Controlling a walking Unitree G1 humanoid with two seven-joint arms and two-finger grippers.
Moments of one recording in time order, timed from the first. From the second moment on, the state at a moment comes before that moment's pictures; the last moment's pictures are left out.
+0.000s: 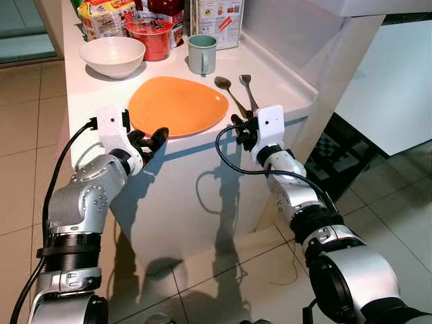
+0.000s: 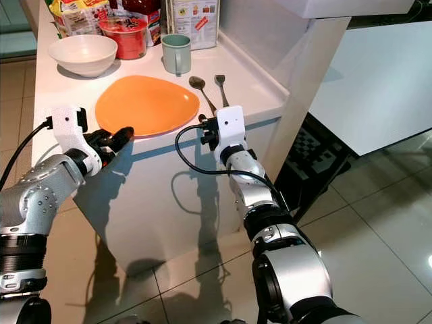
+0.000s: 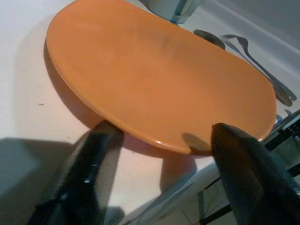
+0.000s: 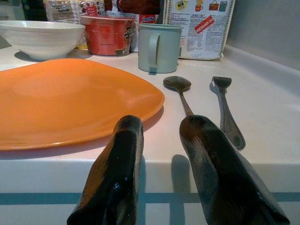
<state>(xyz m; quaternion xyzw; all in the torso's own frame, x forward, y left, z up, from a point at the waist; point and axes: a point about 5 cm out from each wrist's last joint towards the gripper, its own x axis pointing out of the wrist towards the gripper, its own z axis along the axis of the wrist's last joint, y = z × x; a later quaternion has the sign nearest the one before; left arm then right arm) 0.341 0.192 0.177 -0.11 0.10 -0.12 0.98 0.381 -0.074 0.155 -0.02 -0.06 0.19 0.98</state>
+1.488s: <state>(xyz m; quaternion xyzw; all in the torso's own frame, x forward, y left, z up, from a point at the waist) 0.347 0.197 0.193 -0.21 0.07 -0.11 0.97 0.380 -0.070 0.155 -0.01 -0.06 0.19 0.98</state>
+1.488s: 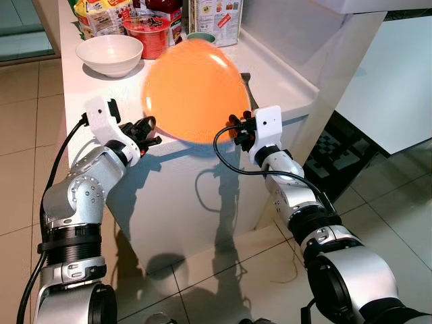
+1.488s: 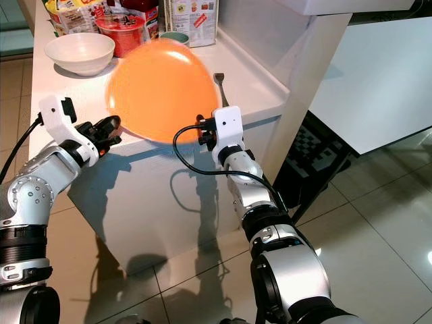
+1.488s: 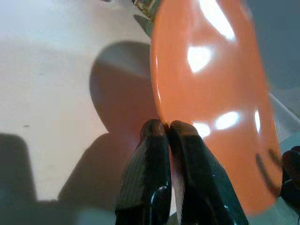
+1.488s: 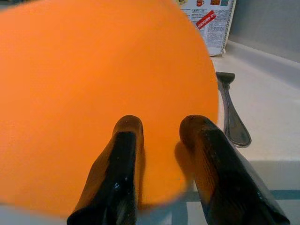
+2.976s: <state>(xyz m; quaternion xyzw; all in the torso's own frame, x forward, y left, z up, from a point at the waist) 0.371 0.239 0.191 -0.18 0.07 0.00 0.98 0.379 -0.072 0.151 -0.01 -0.05 0.19 0.98</state>
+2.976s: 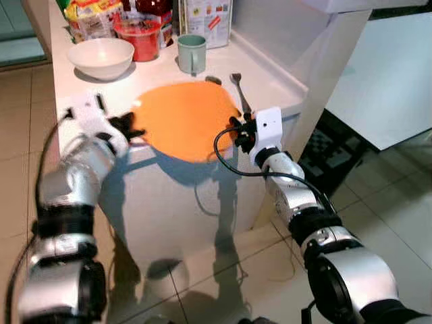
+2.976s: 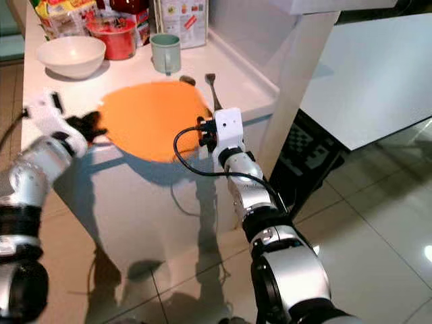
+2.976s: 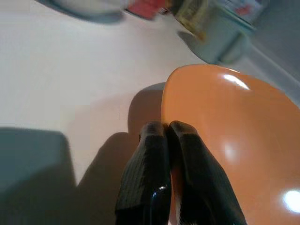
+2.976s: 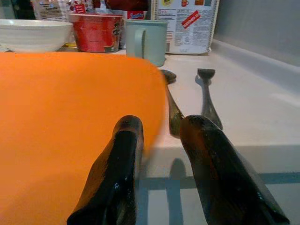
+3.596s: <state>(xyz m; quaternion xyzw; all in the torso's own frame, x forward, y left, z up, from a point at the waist) 0.386 0.257 0.184 -0.15 0.09 0.05 0.98 0.376 -0.071 0.143 0.00 -0.04 0.19 0.98</state>
